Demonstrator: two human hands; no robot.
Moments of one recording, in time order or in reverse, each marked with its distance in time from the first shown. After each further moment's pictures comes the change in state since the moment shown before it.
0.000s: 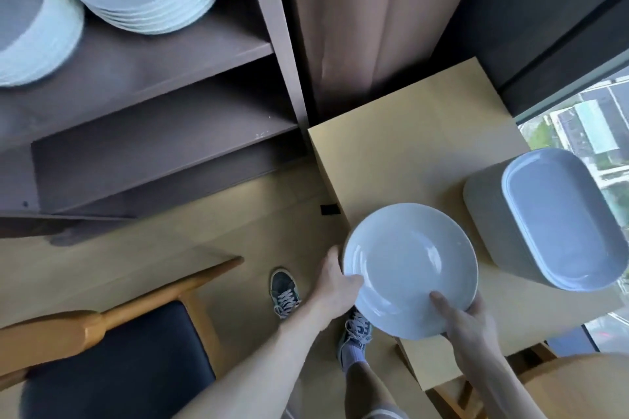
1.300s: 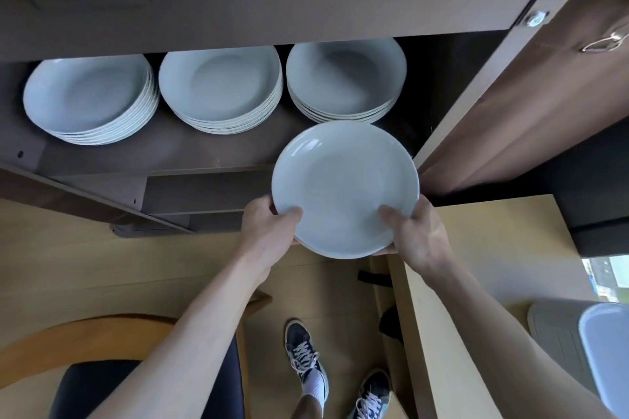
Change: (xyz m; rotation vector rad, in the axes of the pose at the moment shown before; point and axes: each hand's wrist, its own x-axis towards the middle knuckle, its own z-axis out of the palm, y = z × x) left_hand -0.091 0.086 -0.284 -0.499 0.499 0.327; right_hand -0.101 -0.265 0.261 -0.422 -0.458 -0.548
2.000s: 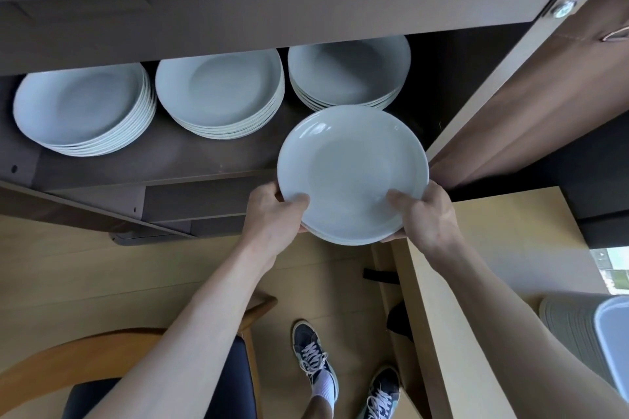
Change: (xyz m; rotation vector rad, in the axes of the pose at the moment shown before) left_hand 0.028 0.012 -0.006 -0.012 -0.052 0.040; right_hand 0.013 -0.022 0.009 0.099 0.069 -0.009
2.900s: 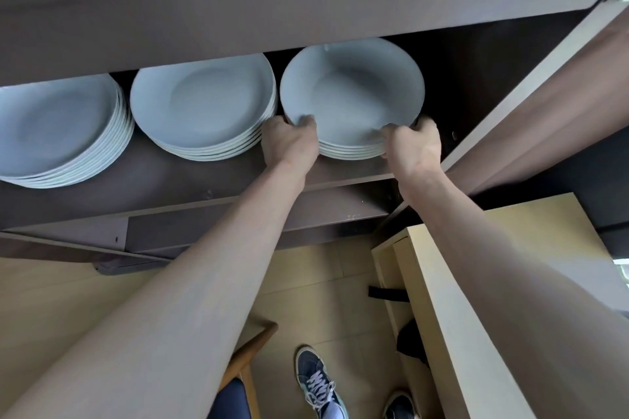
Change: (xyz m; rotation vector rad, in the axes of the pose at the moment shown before) left_hand 0.118 0.072 0.051 -0.082 0.213 0.120; right_hand 0.102 -0.056 0.047 0.144 0.309 -0.045
